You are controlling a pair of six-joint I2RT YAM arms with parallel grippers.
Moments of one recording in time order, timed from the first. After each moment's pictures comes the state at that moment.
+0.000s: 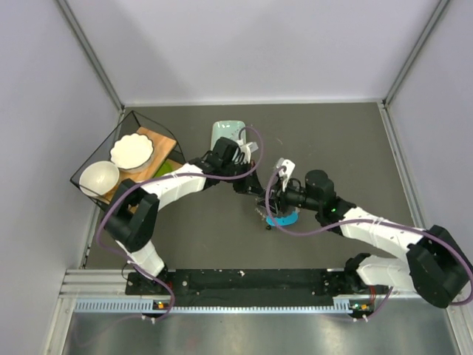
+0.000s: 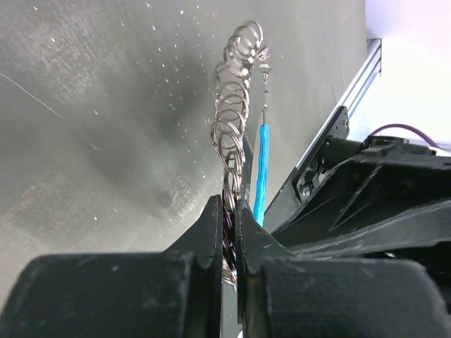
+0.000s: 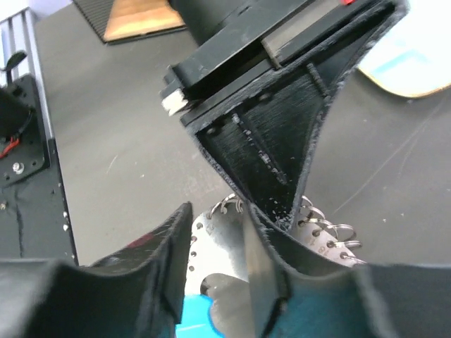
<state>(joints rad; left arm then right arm) -0.63 1.69 1.11 -0.19 0.68 -0.60 0.68 1.18 0.49 0.42 -0.50 0.05</state>
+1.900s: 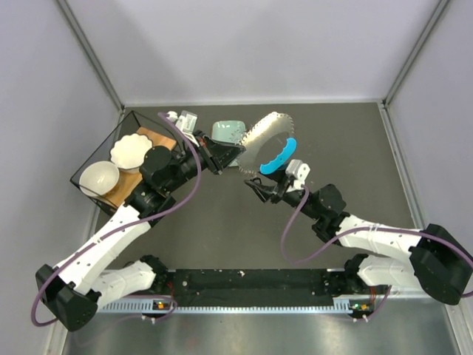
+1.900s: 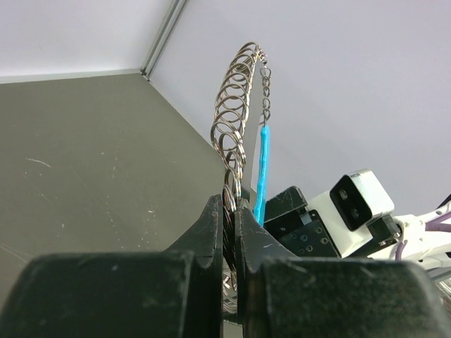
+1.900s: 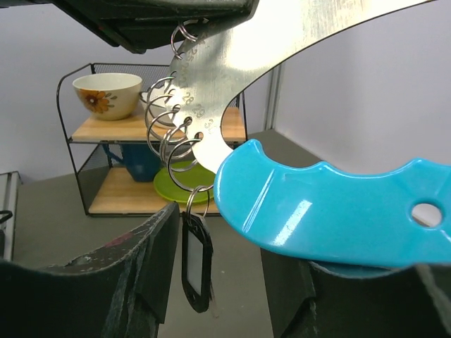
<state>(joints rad) -0.63 0.99 0.95 0.20 0.30 -0.65 0.86 1.14 0.46 1.04 -0.20 -0.01</state>
